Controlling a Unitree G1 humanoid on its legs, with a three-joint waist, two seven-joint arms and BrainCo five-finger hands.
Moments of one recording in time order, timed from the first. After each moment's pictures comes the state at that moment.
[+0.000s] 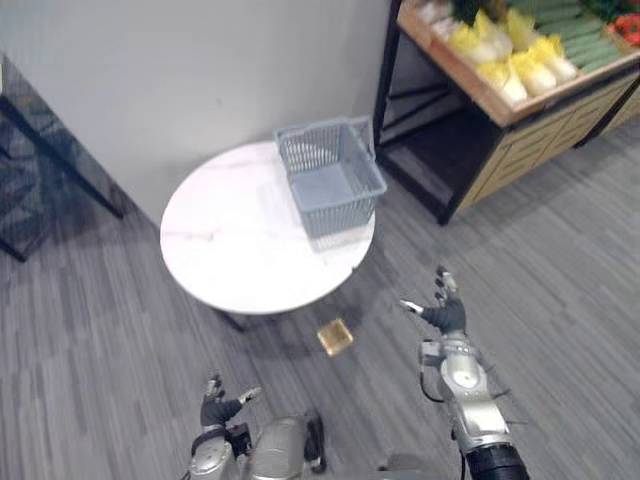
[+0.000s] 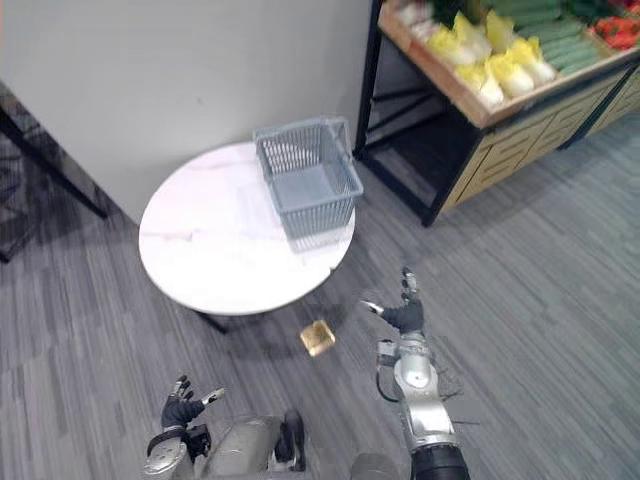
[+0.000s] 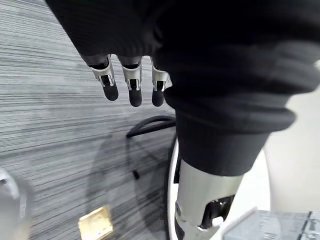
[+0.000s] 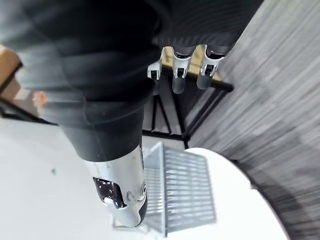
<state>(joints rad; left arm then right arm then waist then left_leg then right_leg) 0.23 0.10 0.10 0.58 -0.14 -0.09 0.22 -0.05 -0.07 0.13 0.17 -0.13 -0.07 -0.26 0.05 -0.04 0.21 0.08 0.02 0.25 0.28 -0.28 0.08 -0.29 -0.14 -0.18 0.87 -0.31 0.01</state>
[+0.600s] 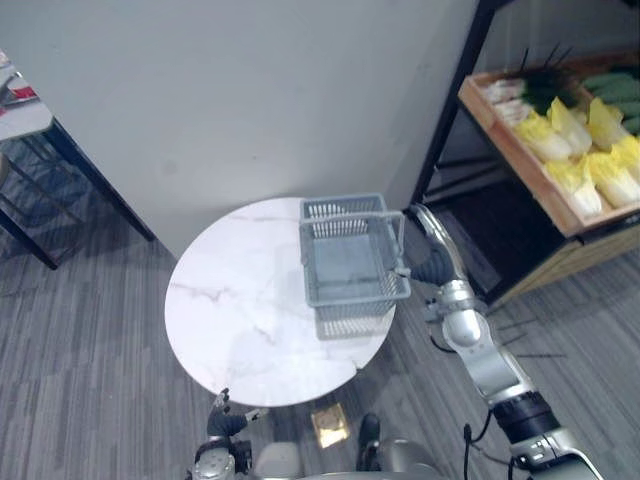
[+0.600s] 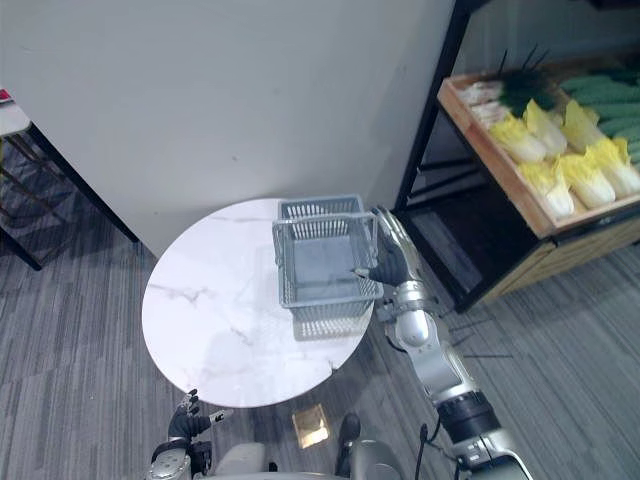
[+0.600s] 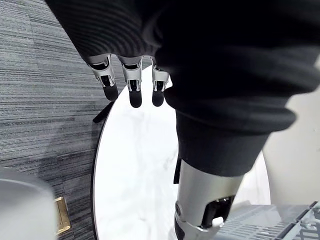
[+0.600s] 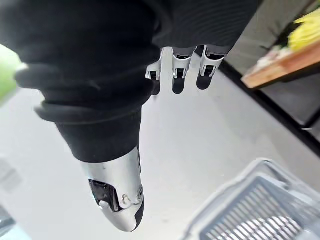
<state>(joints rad) 0.24 0.12 0.00 0.72 -0.07 -0.11 0.20 -0.33 -0.40 0.35 0.14 -0.44 -0.07 -0.28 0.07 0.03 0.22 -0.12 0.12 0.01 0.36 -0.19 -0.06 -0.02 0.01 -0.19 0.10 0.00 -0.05</state>
